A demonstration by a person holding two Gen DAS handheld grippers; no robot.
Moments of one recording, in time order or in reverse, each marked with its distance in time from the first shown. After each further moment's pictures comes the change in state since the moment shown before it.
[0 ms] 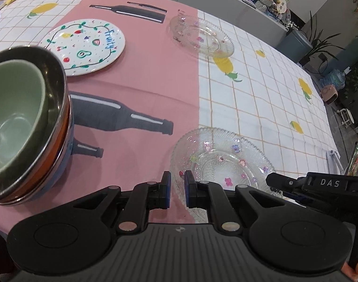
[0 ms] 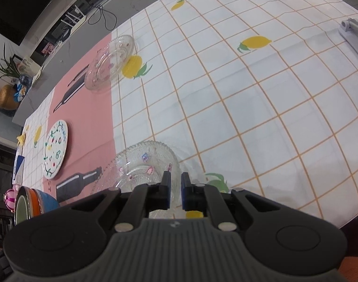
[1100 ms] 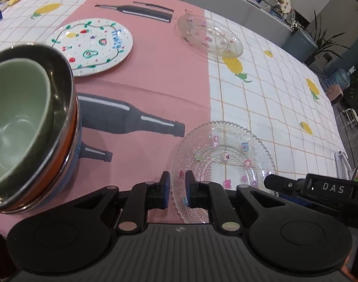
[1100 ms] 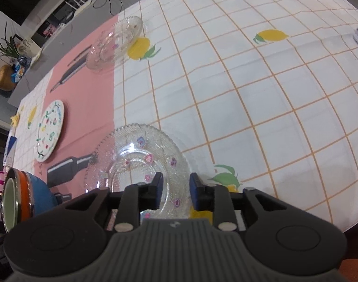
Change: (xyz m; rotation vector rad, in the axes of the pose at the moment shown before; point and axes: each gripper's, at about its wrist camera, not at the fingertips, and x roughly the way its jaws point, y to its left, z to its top) left arm 0.004 0.007 0.004 0.009 -0.012 0.024; right arm 0.014 0.015 -0.006 -0.068 0.015 -0.019
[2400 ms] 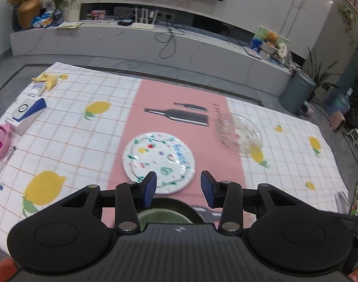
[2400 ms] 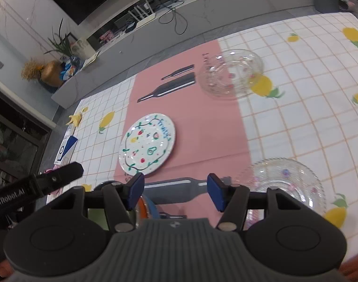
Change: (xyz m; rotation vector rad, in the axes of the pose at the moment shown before) left arm -0.134 0.080 0.097 0.084 -0.255 0.069; right arm -0.022 0.172 0.001 -0.167 -0.092 0.168
